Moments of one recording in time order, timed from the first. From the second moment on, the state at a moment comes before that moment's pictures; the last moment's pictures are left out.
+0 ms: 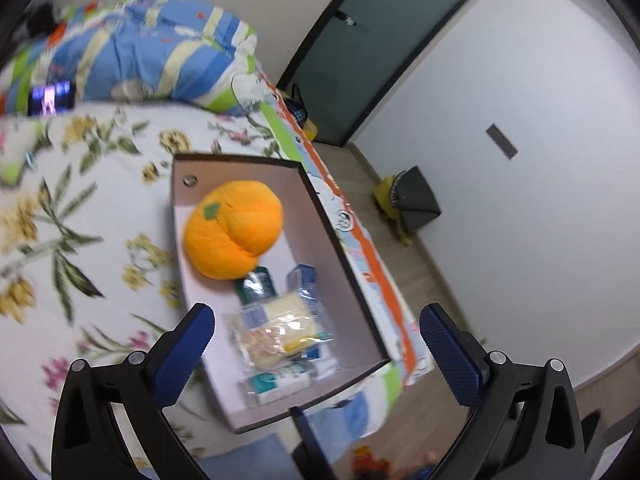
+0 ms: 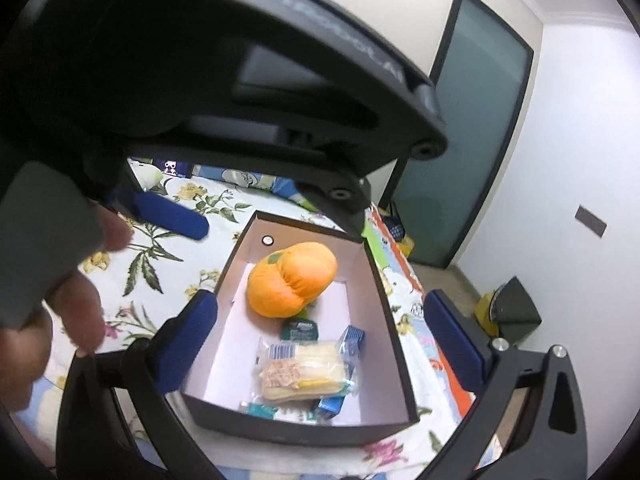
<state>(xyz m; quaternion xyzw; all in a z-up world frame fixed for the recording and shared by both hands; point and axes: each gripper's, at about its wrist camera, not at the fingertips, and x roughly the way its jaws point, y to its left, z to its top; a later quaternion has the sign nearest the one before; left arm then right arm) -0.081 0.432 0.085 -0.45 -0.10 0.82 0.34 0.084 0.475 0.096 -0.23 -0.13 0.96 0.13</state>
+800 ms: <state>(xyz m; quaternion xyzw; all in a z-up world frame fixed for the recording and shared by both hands) -0.043 0.364 0.106 -0.42 -0.04 0.86 0.31 0.065 0.484 0.086 -0.34 0.09 0.92 0.15</state>
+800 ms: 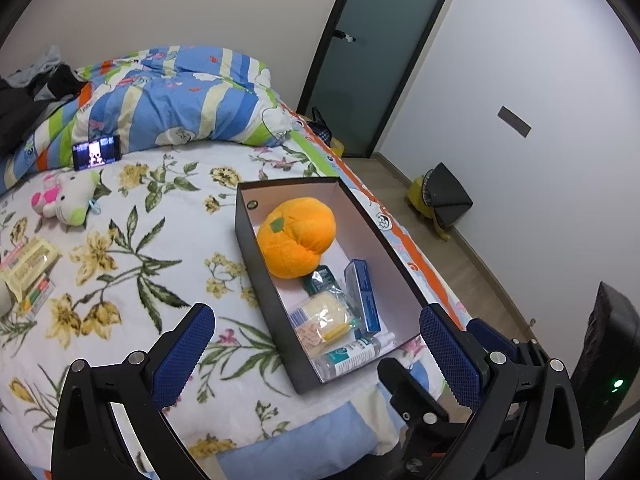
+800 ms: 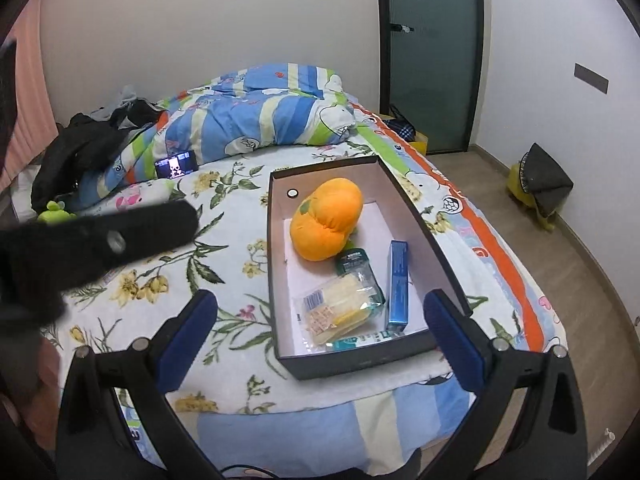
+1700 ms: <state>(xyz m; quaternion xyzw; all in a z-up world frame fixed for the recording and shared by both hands) -0.032 0.382 0.076 -0.44 -0.01 0.85 0.29 0.073 0.520 0.066 -0.35 0.14 0.91 0.16</state>
